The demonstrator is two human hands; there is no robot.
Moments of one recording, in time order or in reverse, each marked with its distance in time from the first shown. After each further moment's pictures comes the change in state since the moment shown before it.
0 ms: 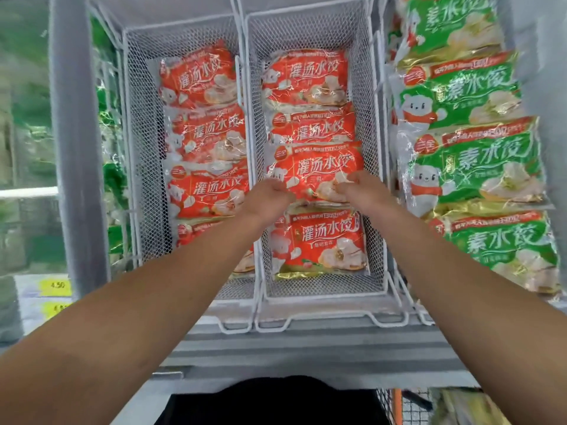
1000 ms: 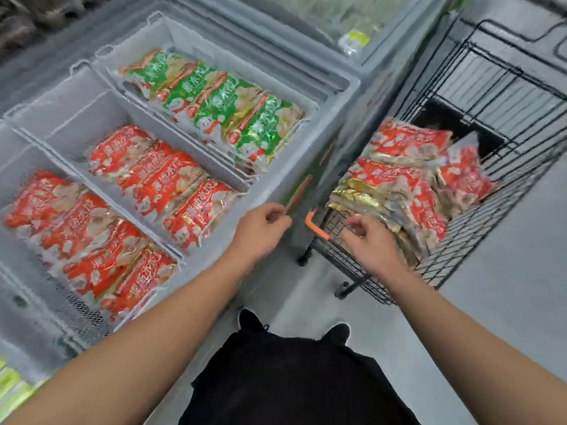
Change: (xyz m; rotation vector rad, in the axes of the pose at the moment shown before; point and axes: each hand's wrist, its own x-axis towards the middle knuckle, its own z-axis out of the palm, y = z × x) left_hand -0.278 -0.134 0.135 0.547 -0.336 0.825; right_hand -0.390 0.317 0.131 0.430 0.799 0.076
